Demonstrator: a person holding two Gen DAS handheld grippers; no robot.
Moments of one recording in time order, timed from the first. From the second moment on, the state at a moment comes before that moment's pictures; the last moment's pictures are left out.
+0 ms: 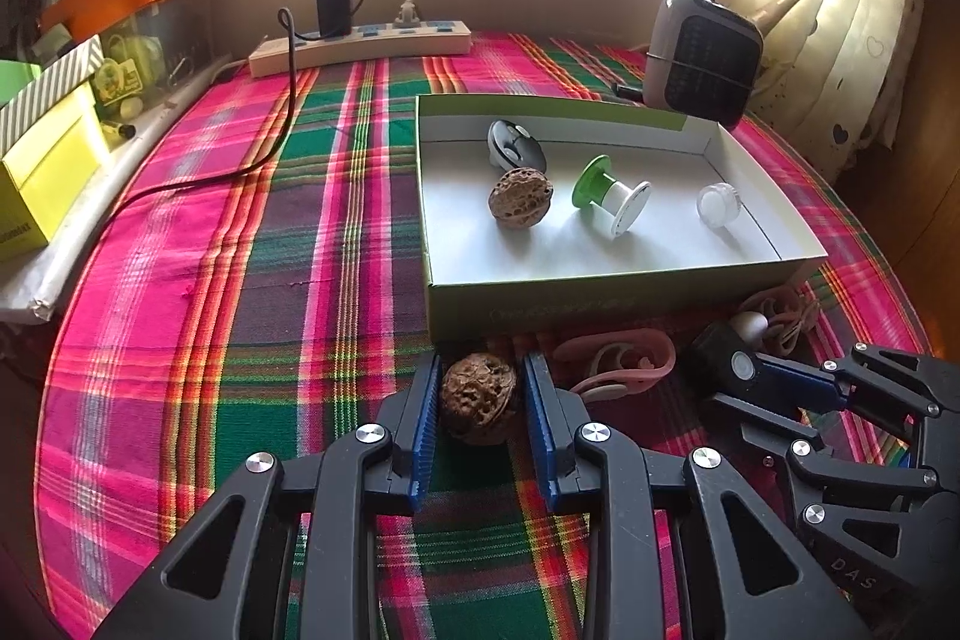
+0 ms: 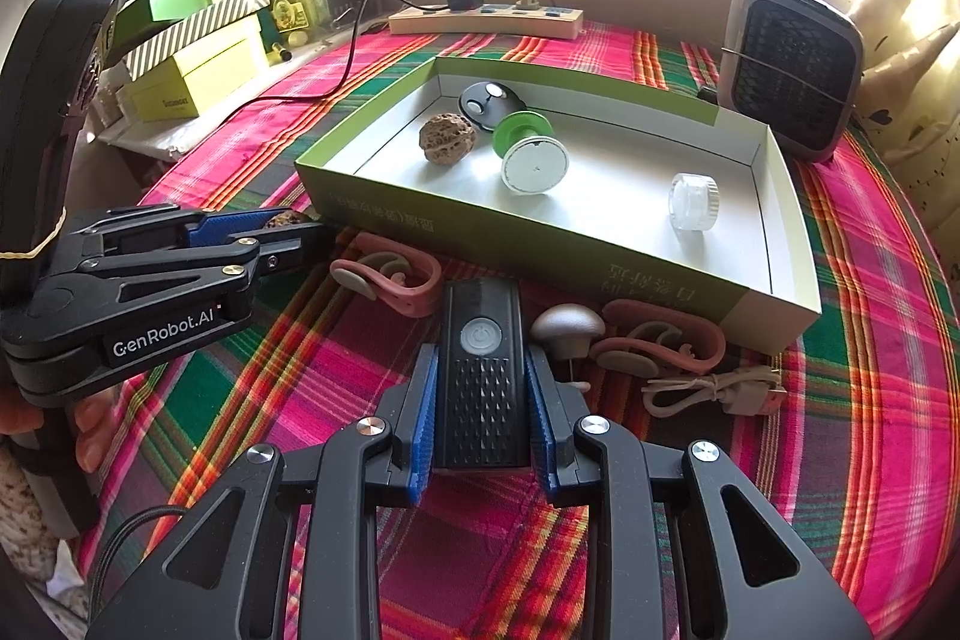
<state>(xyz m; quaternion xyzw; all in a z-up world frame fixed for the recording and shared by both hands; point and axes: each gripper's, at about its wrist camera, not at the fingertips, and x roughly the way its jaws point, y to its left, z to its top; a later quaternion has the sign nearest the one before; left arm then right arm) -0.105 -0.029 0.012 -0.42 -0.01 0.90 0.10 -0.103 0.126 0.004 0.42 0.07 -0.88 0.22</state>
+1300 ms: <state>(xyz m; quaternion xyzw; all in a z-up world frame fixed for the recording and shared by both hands) -0.109 -0.014 0.049 -0.39 -0.01 0.91 0.12 -0.114 0.159 0.042 0.39 0.03 -0.90 0.20</state>
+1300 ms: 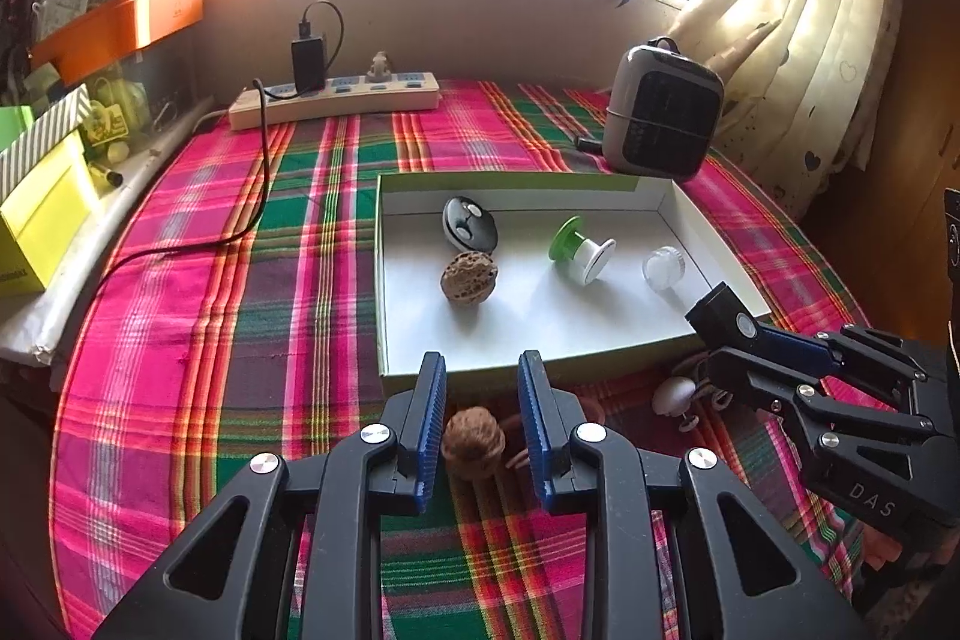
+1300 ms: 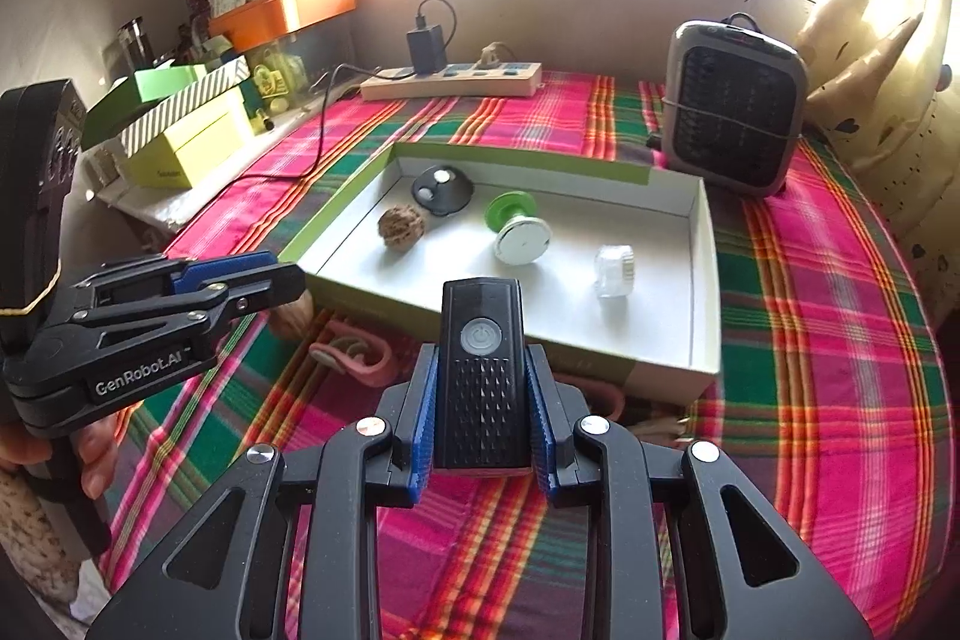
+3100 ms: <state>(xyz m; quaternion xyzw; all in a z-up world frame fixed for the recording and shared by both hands) -0.112 -0.031 0.009 -0.44 -0.02 0.89 0.10 -0.122 0.172 0.044 0.38 0.02 -0.90 0.19</state>
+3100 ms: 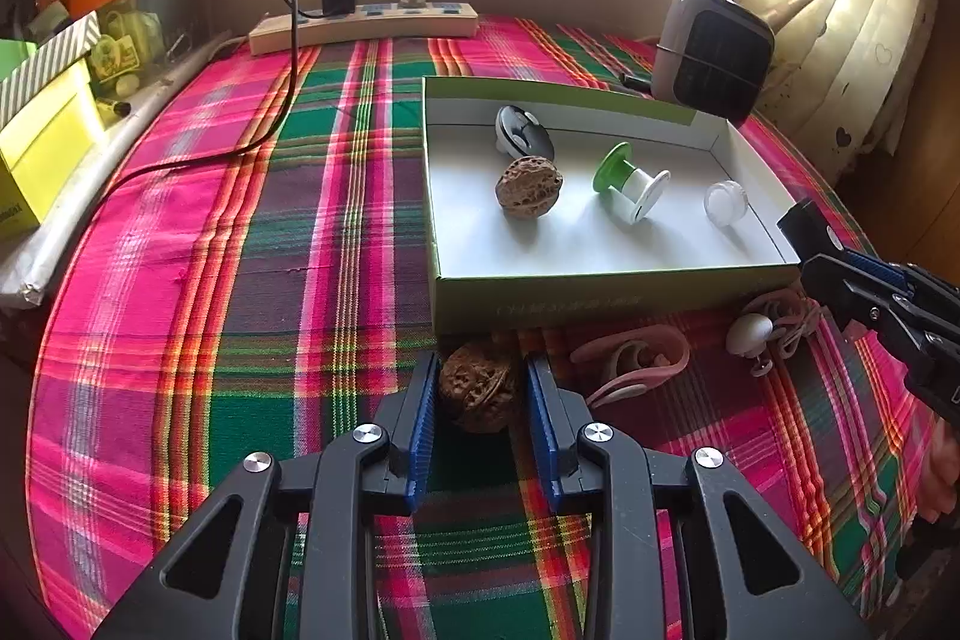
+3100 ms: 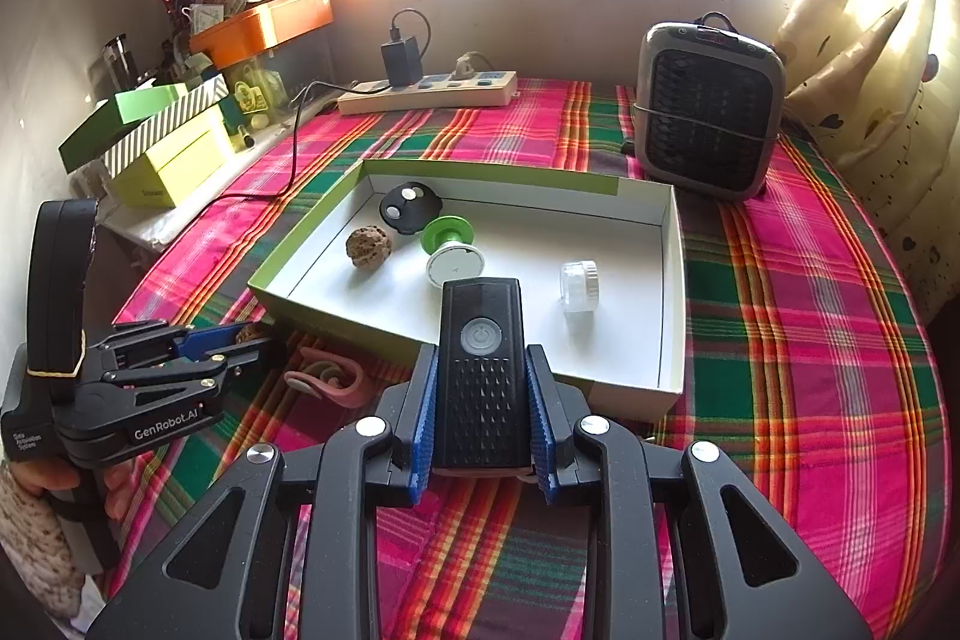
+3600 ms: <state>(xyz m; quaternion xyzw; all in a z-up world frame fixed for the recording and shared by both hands) -0.112 -0.029 0.040 -0.41 -0.03 0.90 0.11 -0.124 0.173 0.052 0.38 0.02 -0.91 0.19</state>
